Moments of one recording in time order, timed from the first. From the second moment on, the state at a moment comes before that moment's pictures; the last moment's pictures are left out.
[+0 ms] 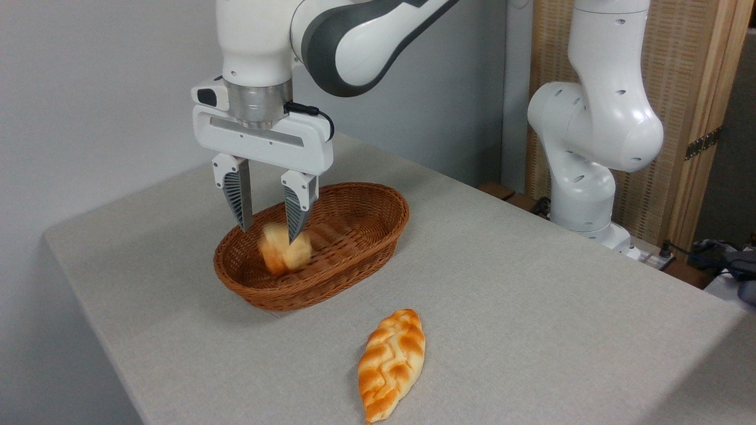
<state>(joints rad) -0.18 -0.07 -0.13 -2.03 -0.12 2.11 0.00</state>
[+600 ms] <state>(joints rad) -0.17 -0.08 -0.13 -2.03 -0.07 2.11 0.21</state>
